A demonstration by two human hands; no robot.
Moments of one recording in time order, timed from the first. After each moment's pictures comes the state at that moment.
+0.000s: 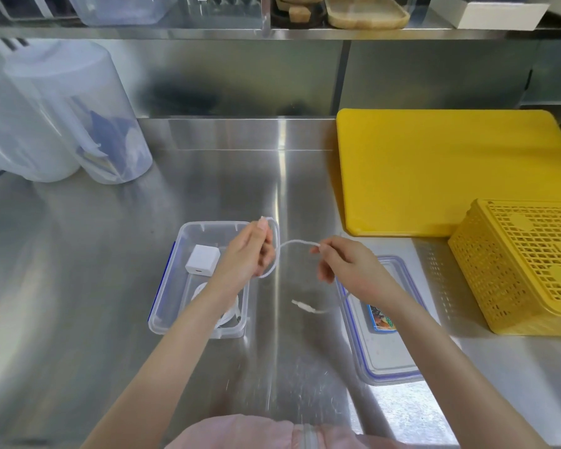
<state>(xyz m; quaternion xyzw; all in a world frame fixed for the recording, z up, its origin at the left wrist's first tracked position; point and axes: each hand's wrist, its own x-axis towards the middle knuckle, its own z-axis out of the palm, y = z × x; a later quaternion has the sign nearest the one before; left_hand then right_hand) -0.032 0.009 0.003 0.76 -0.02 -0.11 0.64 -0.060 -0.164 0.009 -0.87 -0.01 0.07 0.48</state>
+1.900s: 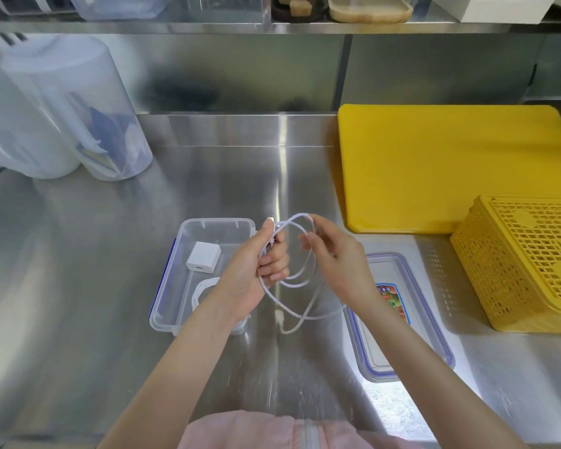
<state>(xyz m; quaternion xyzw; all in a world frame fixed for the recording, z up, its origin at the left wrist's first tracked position) -0.045 -0.001 0.009 0.48 -0.01 -0.24 0.84 -0.055 -0.141 -0.003 -0.84 -0.01 -0.10 0.53</state>
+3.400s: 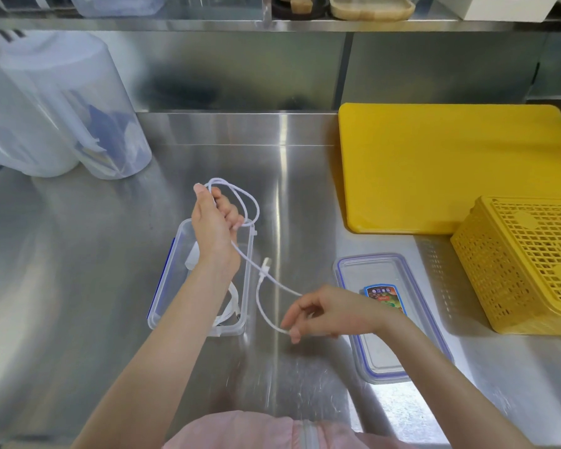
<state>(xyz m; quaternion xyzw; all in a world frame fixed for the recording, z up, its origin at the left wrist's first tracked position) 0.003 0.010 0.020 0.47 0.15 0.09 0.86 -0.076 -0.158 -0.011 -0.80 -0.17 0.38 0.43</state>
